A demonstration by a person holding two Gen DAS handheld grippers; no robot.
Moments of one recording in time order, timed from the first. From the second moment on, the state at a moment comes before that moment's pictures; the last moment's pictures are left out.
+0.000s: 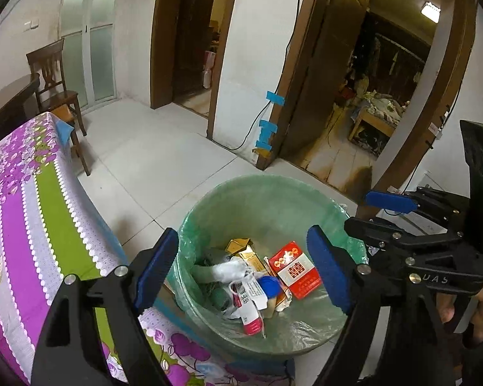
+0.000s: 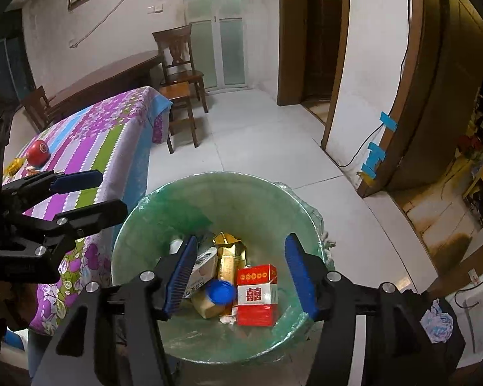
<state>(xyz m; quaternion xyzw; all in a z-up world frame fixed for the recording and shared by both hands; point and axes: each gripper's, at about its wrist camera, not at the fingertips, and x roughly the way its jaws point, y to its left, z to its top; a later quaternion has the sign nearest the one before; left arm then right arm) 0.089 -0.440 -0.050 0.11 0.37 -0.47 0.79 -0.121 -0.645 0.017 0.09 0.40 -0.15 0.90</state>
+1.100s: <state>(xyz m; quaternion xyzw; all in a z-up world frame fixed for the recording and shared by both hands) 0.165 -0.089 -0.032 0.02 0.37 -0.22 0.90 -0.108 -0.479 0.005 0.06 0.33 0.03 0.94</state>
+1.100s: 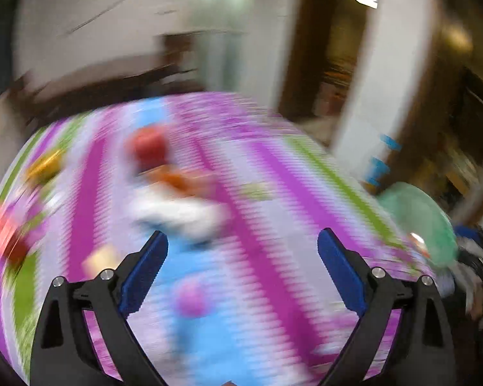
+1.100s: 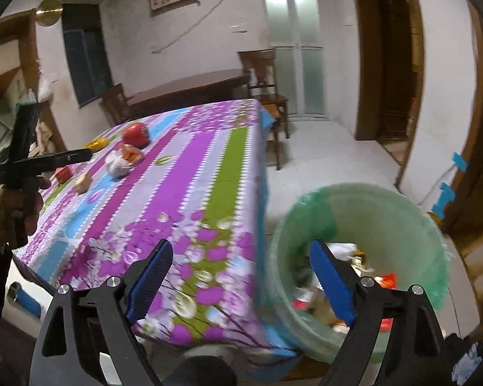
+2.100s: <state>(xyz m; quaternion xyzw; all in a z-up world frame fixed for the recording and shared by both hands) 0.221 -0.020 -0.096 0.00 0.43 -0.16 0.89 0.191 -0.246 -0.011 -0.04 0.41 0.21 0.89</state>
